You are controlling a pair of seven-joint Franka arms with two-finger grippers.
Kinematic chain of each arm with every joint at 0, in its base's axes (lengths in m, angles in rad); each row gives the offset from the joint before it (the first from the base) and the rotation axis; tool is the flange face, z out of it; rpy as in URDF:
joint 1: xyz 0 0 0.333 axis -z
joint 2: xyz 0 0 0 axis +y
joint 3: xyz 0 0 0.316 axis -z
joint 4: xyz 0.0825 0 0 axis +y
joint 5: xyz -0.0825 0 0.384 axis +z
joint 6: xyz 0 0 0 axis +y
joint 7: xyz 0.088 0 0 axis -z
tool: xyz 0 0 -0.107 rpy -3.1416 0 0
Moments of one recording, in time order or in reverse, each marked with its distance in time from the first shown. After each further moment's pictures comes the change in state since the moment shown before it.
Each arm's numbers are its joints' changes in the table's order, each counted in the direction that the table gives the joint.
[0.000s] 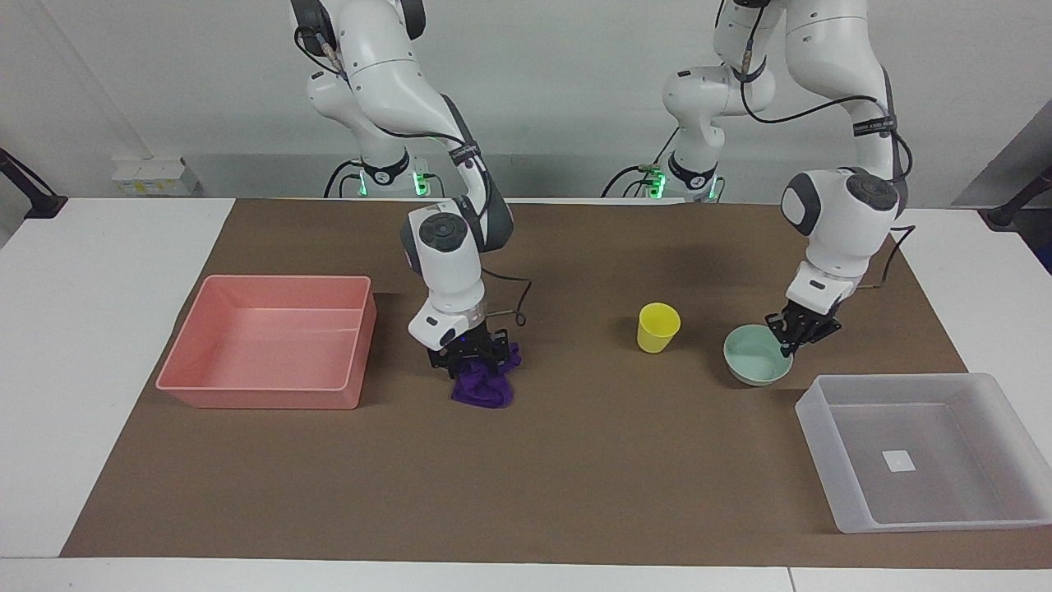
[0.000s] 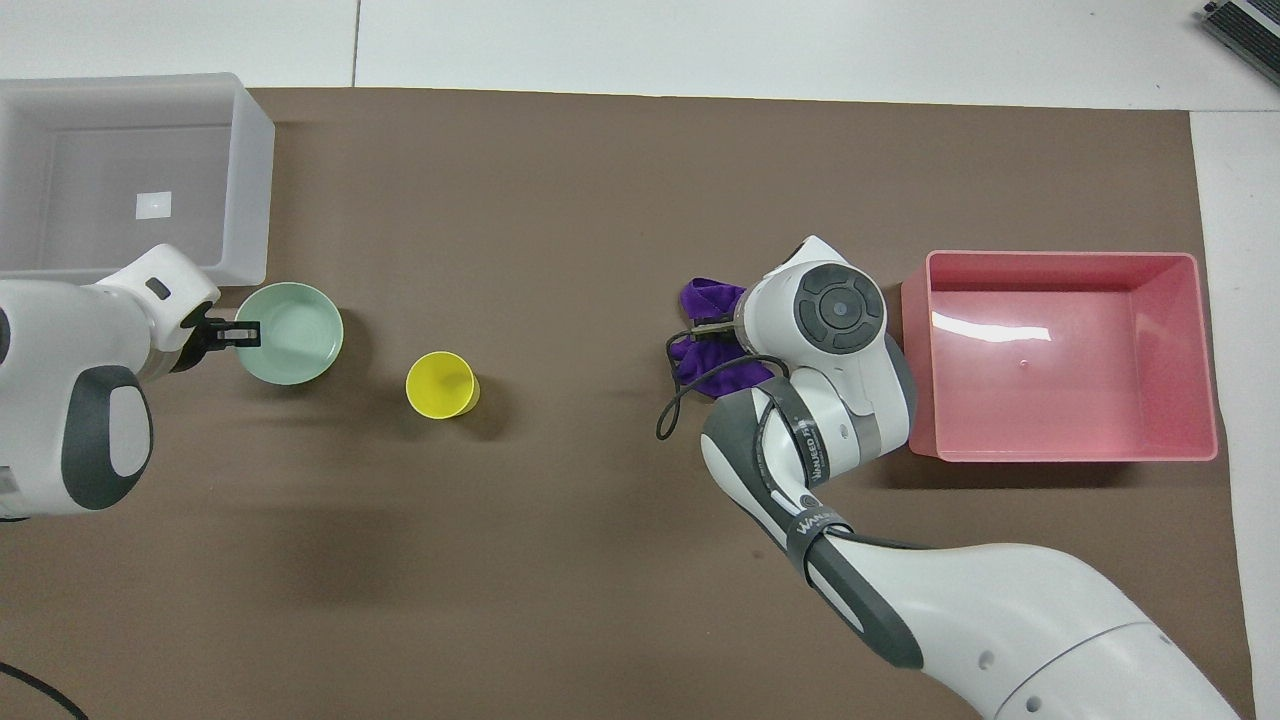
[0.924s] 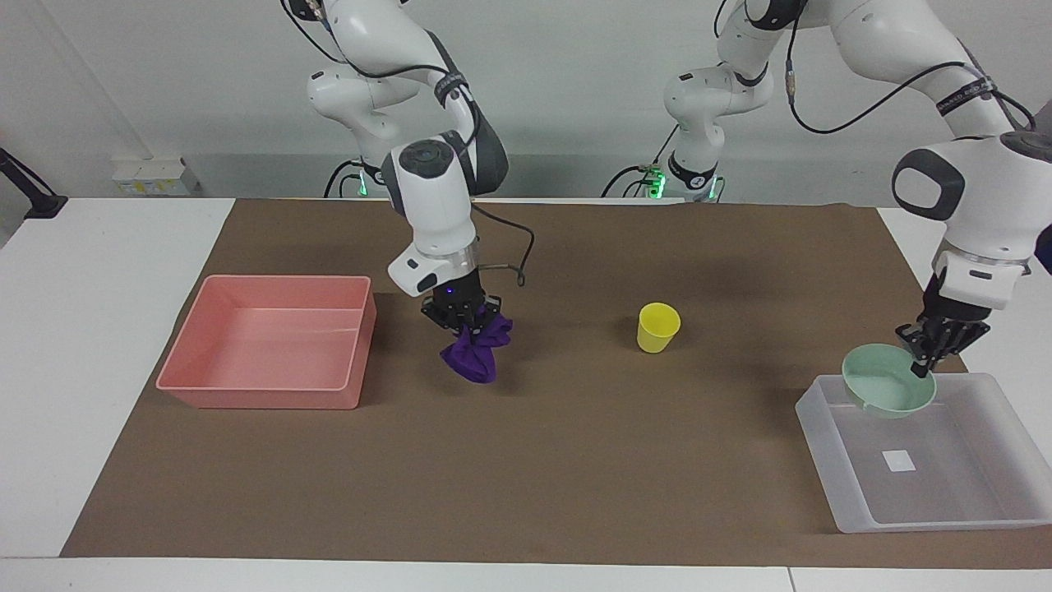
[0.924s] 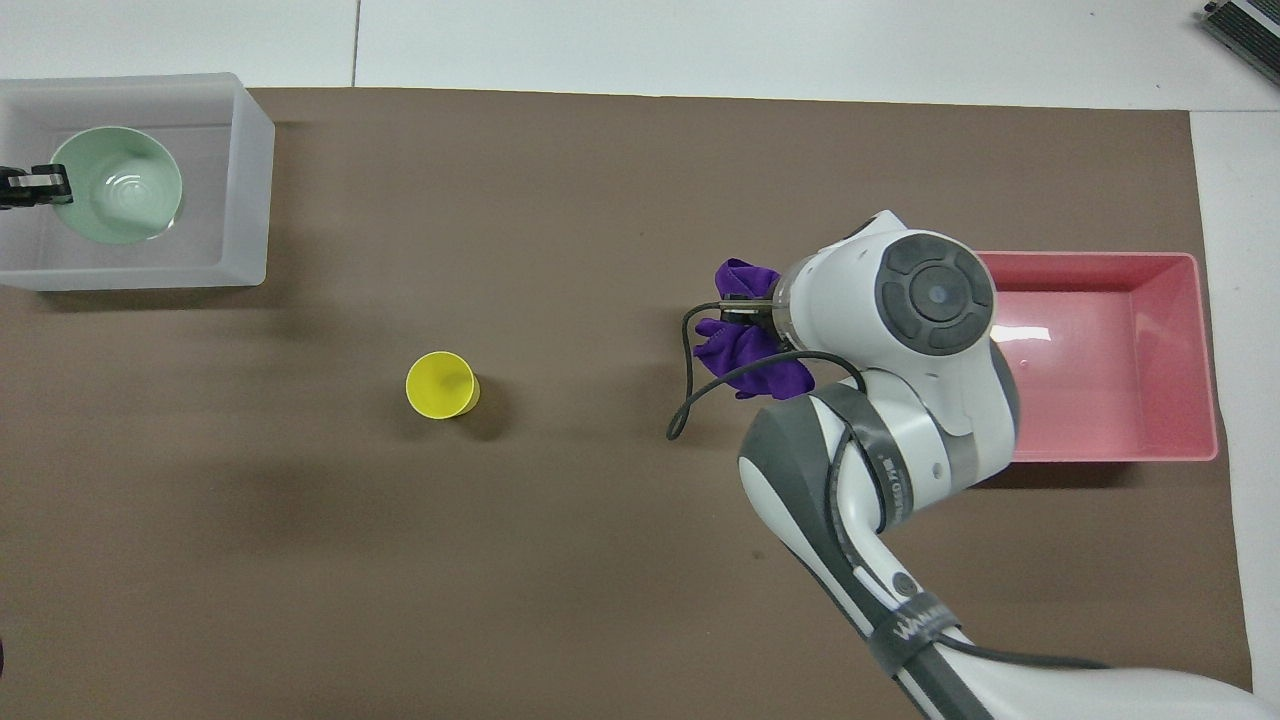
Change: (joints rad) left arm -0.162 0.243 -0.002 -0.613 0.001 0.233 0.004; right arm -0.001 -0.277 0.016 -0.022 0.002 0.263 0.155
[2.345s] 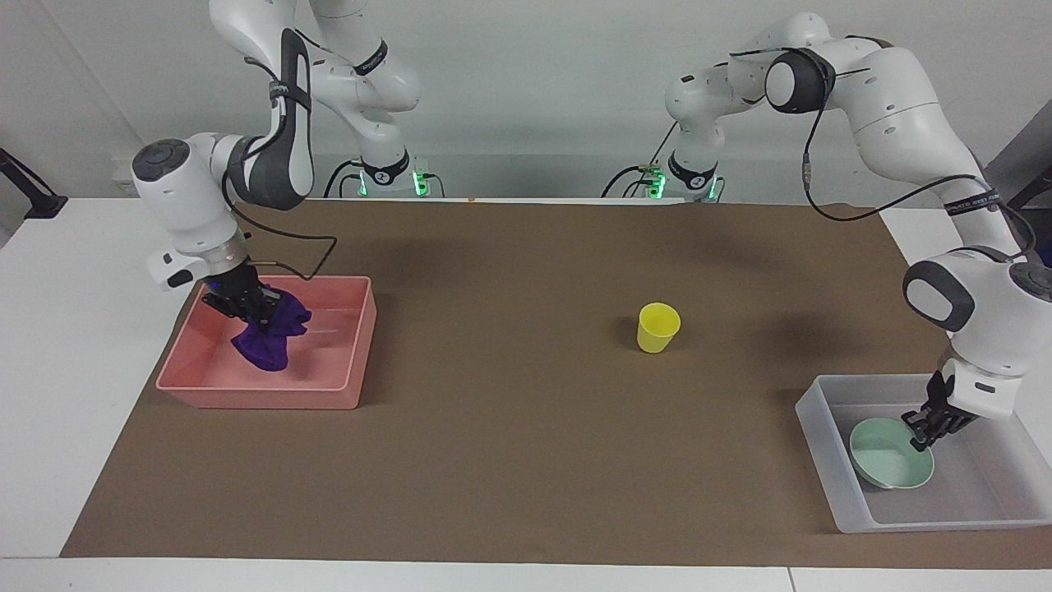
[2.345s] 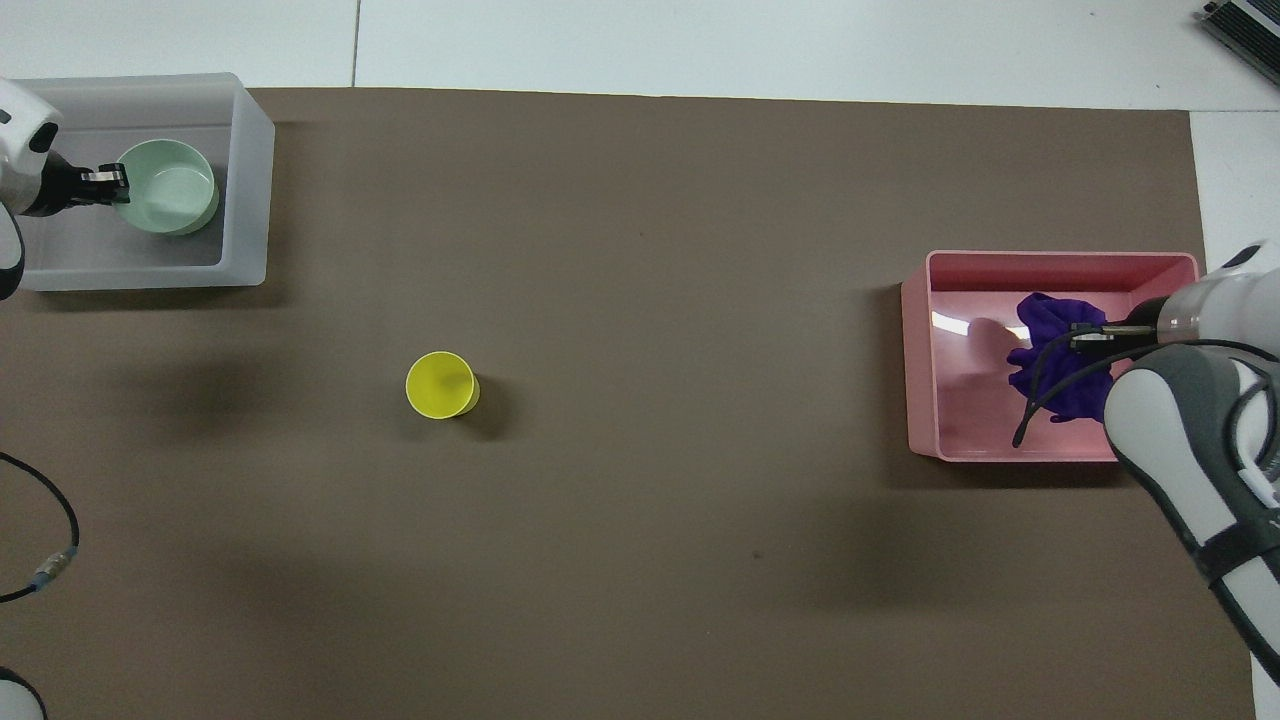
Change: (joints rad) left arm -0.046 0.334 0.016 -0.195 0.000 -0.061 0.000; right arm 0.550 -0.035 0.014 0.234 -0.004 -0.107 -0.592
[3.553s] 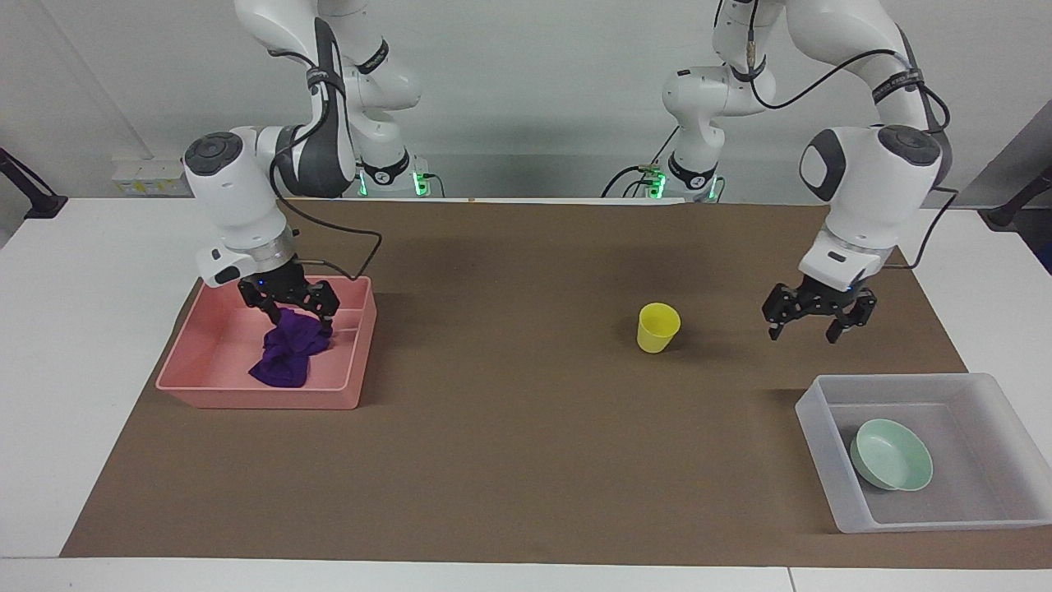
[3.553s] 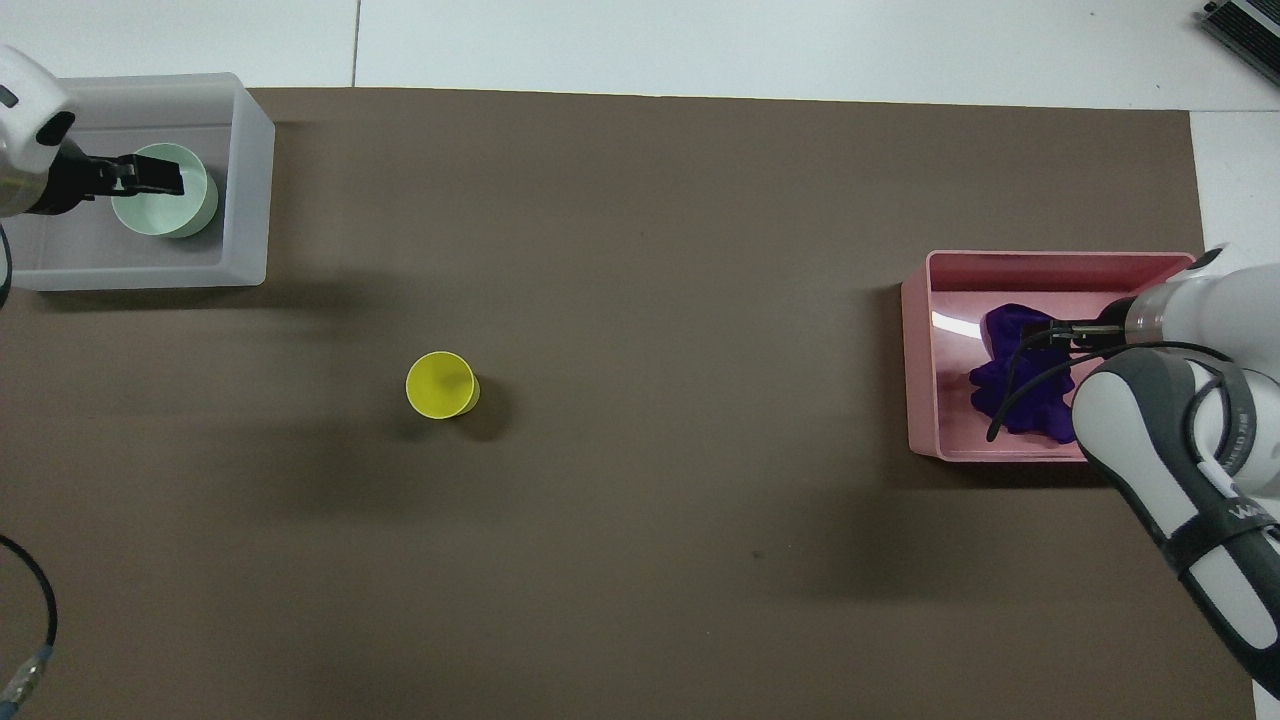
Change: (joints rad) left arm 0.298 -0.605 0.016 0.594 0.000 0.104 0.000; right arm -0.143 -0.081 -0.022 -0.067 0.001 0.158 0.242
